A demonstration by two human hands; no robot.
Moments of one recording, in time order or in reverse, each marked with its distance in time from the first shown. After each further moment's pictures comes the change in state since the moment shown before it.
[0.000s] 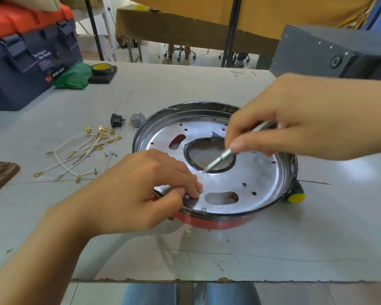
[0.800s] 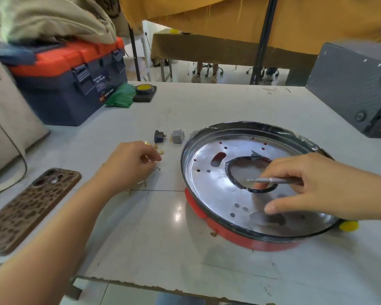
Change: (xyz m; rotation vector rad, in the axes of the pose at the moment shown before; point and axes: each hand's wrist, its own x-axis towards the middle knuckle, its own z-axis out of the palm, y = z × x) left_hand -0.024 -0.106 -0.027 0.163 0.291 -0.717; right_hand 0.003 0.025 0.062 0.286 0.087 0.280
